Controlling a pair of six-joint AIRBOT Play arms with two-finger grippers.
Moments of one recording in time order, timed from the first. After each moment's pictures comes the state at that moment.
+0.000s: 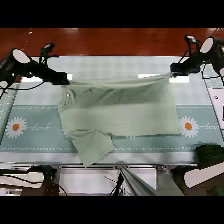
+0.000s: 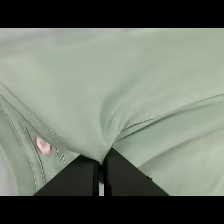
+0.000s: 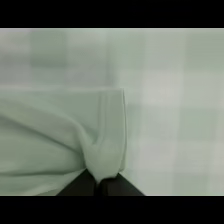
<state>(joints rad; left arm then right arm) 0.03 -1.58 1.38 1.10 -1.16 -1.18 -0.10 -1.75 1.71 -1.47 1.27 1.49</state>
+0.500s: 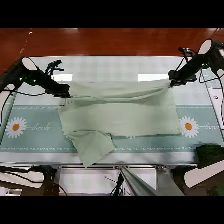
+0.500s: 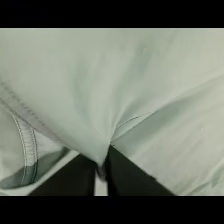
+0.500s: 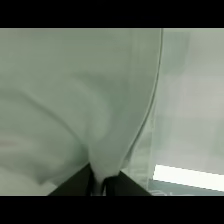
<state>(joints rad) 0.03 -1.63 1.33 1.15 -1.29 -1.23 -0.10 -1.78 1.71 -1.40 1.46 1.46</state>
